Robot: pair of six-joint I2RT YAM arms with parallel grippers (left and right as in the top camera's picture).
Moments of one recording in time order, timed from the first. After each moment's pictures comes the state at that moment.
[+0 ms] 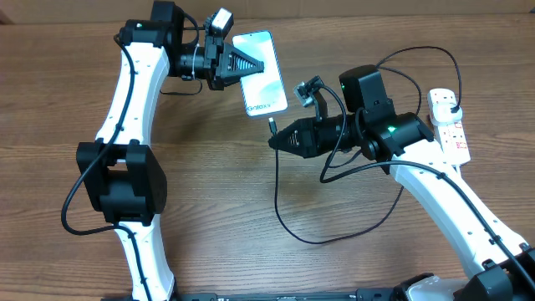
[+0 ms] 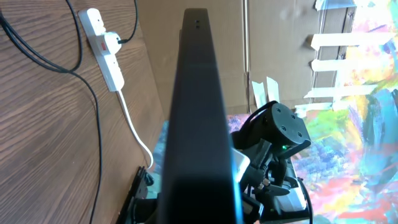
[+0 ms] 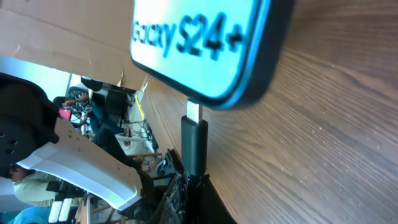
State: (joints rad) left arm -0.08 2.19 2.08 -1.30 1.52 0.00; right arm 0.40 1.51 1.22 -0.56 -0.95 0.33
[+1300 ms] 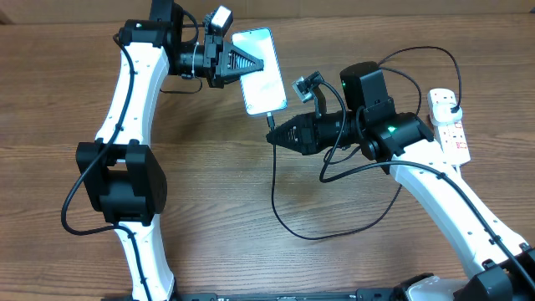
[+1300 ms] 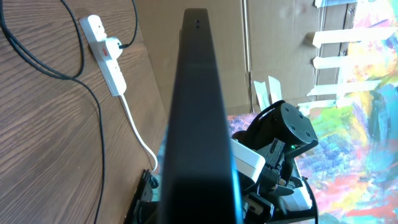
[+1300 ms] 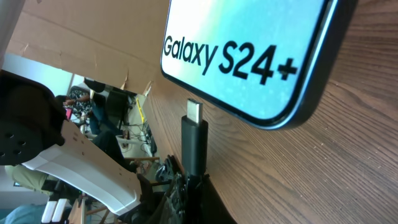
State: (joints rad) left arm -0.08 2.19 2.08 -1.26 1.52 -0.01; right arm 0.40 1.51 1.22 -0.50 -0.96 0.33
